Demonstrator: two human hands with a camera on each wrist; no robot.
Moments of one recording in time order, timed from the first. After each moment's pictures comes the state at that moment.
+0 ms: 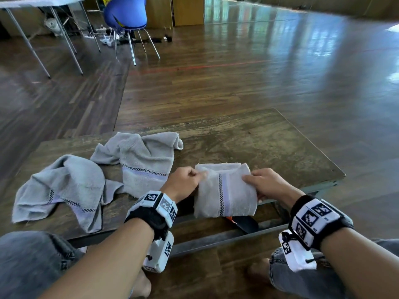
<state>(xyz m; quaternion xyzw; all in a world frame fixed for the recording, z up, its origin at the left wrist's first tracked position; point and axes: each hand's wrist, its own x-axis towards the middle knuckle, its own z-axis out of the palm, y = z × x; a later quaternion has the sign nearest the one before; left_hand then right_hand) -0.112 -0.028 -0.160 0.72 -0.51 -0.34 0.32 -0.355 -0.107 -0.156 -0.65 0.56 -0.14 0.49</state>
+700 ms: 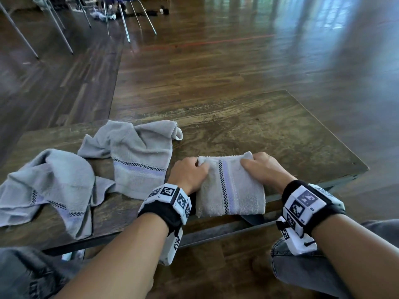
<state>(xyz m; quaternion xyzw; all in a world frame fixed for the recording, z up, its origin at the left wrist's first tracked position) -0.119 -0.065 -0.182 0.80 -0.51 -0.23 0.22 -0.316 -0.144 -0.170 -0.69 0.63 -0.07 0.35</state>
